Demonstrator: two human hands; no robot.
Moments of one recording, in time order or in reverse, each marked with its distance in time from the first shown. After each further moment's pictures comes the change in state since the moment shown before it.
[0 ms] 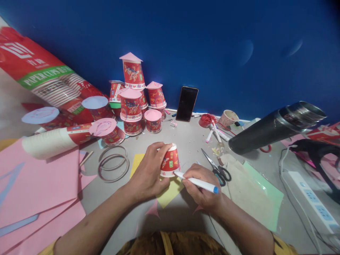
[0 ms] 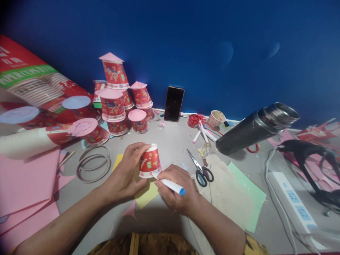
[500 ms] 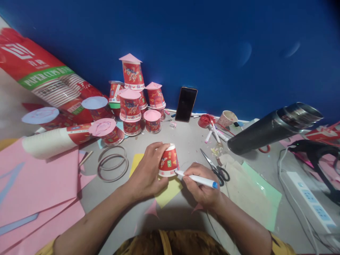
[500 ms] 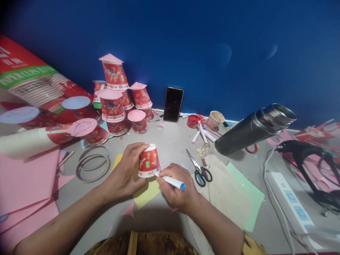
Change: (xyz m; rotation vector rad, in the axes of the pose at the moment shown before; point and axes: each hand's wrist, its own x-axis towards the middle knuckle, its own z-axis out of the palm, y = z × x) left_hand 0.000 -0.001 -0.001 -0.012 -0.003 -0.007; right_hand 0.004 0.000 -0.002 -0.016 0.062 0.023
